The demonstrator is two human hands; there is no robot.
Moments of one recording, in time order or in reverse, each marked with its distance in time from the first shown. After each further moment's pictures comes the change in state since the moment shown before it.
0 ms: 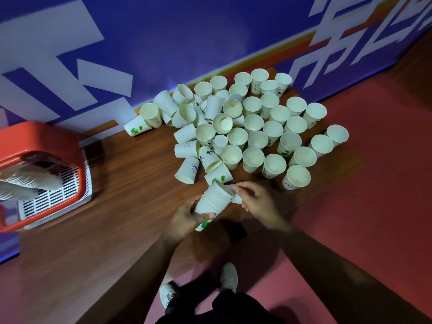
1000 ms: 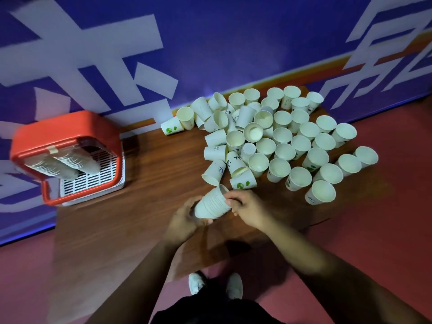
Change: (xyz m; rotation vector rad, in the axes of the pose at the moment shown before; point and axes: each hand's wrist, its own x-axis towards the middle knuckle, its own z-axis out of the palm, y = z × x) left_hand -0.050 -0.015 -0.049 0.013 0.237 0.100; right_hand -0.015 -0.053 0.064 -0.259 -0.351 -0.188
